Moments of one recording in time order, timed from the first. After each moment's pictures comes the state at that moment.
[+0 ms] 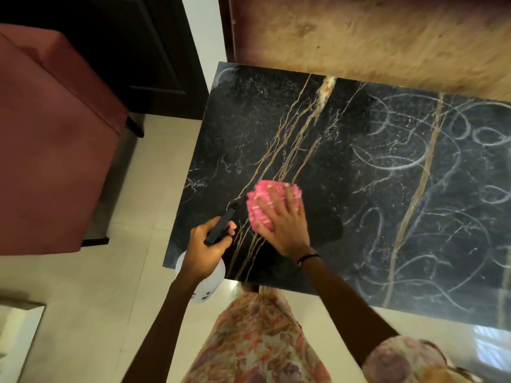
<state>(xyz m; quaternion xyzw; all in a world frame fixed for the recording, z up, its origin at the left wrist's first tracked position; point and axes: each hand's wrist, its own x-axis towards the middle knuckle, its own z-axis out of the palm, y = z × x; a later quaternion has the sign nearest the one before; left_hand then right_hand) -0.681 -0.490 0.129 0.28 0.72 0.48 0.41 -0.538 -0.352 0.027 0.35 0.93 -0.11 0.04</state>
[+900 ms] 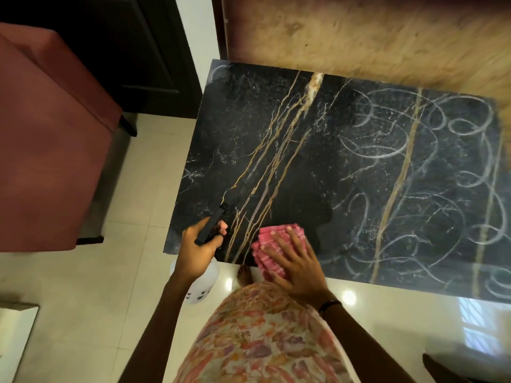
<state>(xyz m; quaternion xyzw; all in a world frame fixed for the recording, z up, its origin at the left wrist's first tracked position) -0.672 -0.524 0.137 0.26 0.73 0.46 0.42 -0.428 -0.441 0.020 0.28 0.95 -0.10 0.05</state>
